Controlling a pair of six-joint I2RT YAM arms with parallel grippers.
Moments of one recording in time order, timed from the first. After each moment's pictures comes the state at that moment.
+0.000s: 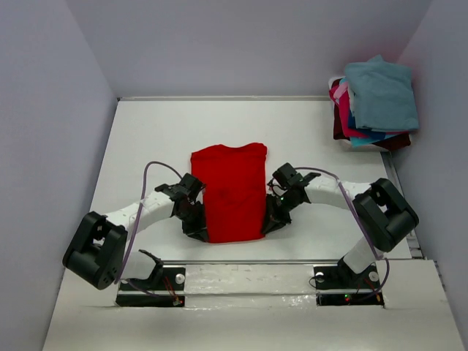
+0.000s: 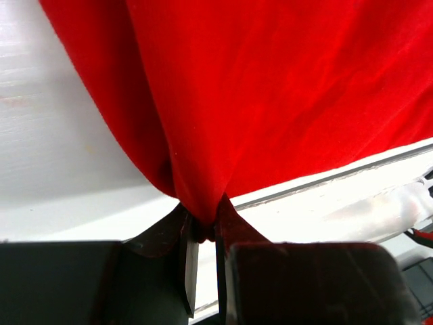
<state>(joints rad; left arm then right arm) -0.54 1.31 0.62 -0.69 0.34 -0.65 0.63 1.62 0.83 -0.51 -0.64 0.73</state>
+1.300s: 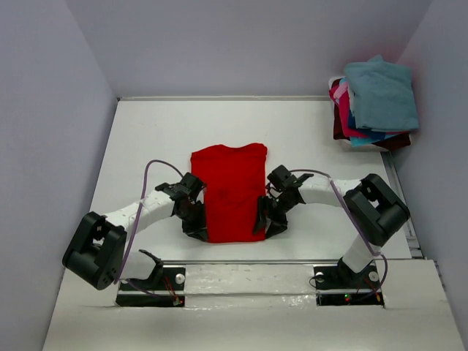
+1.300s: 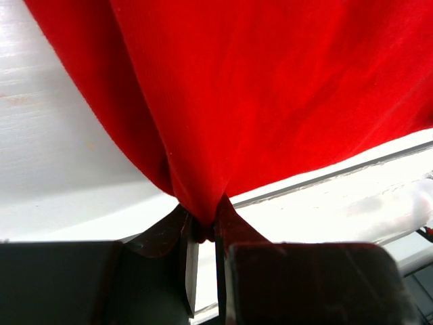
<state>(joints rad) -0.55 1.31 0.64 -0.72 0.33 -0.62 0.66 1.69 0.84 -0.47 -0.59 0.79</state>
